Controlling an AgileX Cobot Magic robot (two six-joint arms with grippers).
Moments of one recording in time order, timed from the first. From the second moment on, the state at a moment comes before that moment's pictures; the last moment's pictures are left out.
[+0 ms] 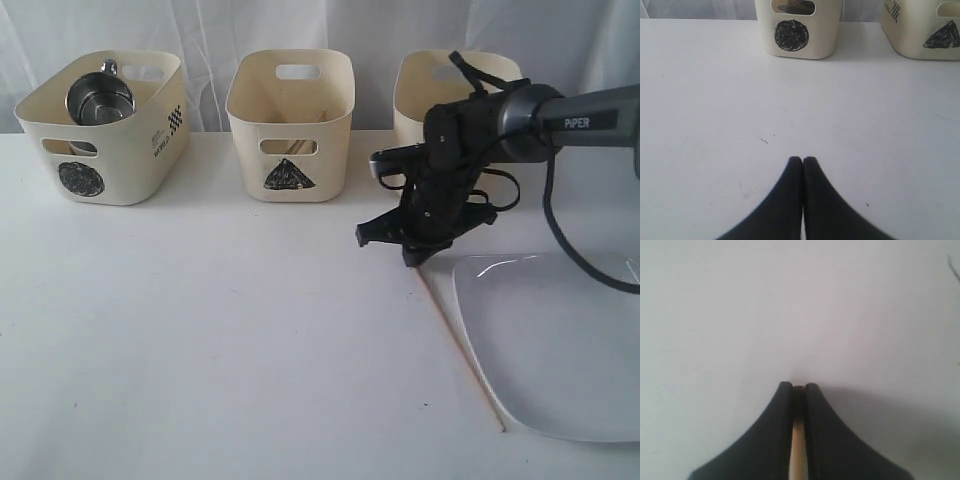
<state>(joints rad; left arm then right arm) 0.01 0.00 0.02 -0.24 0.34 0.18 0.22 2.18 -1.55 -0.02 0.73 0.11</state>
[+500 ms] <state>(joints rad) 0.01 0.00 0.02 -0.24 0.34 0.18 0.35 2.18 -1.64 0.11 0.68 0.06</state>
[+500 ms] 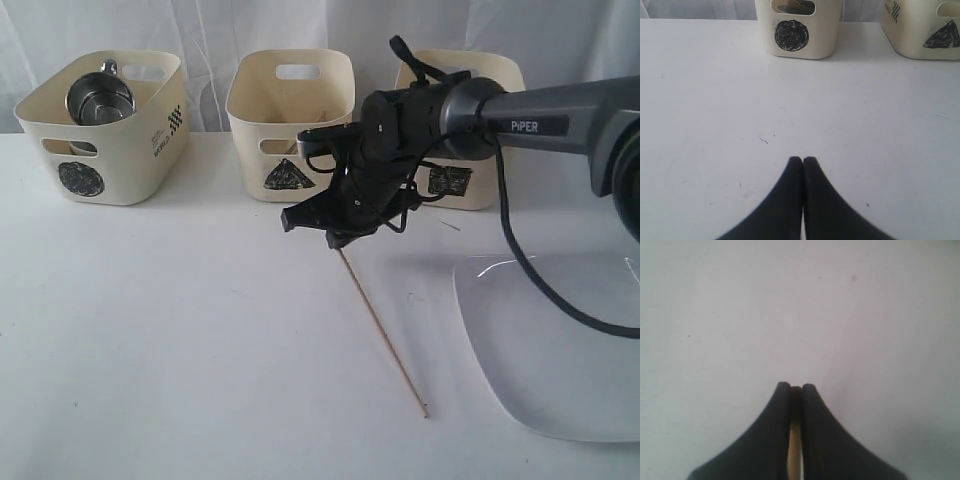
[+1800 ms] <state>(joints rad) 0.01 0.00 0.02 -0.24 0.34 0.18 0.43 2.01 -1.28 0.04 0.72 -0.04</state>
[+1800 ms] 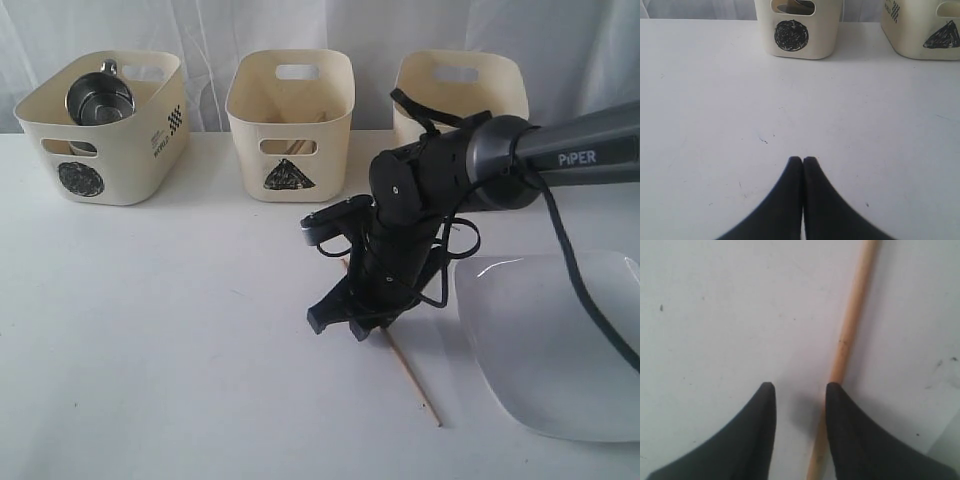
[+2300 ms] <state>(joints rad) 0.01 0.00 0.02 -0.24 0.34 0.18 0.43 1.96 -1.27 -0.01 0.74 0.00</state>
